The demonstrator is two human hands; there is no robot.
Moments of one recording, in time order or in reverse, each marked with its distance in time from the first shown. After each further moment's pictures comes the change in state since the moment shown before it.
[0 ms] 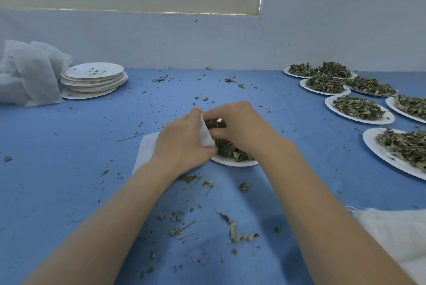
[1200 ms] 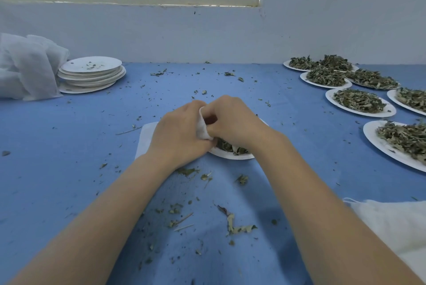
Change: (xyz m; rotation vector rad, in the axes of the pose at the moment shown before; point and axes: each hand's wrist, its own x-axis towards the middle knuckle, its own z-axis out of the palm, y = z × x) left_hand -0.002 0.003 -0.007 -0.046 -0.001 0.045; right_hand 0.001 -0.011 0.002 0.096 -0.103 0.062
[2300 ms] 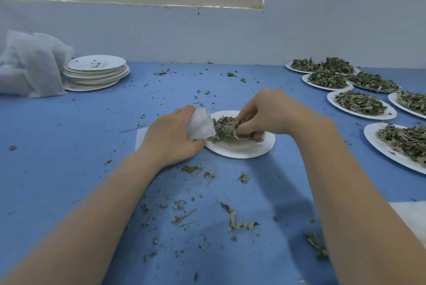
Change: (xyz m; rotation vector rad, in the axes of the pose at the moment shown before) left_hand -0.003 -0.020 -0.009 0.108 -0.107 0.017; right_hand -0.015 0.029 -0.040 -0.124 -0.034 0.279
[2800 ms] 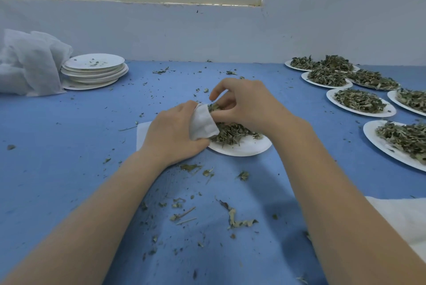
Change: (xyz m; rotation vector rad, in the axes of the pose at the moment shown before) left_hand -0.002 0.008 0.003 0.000 0.128 0.044; right_hand 0.005 -0.023 0.018 0.258 0.194 -0.235
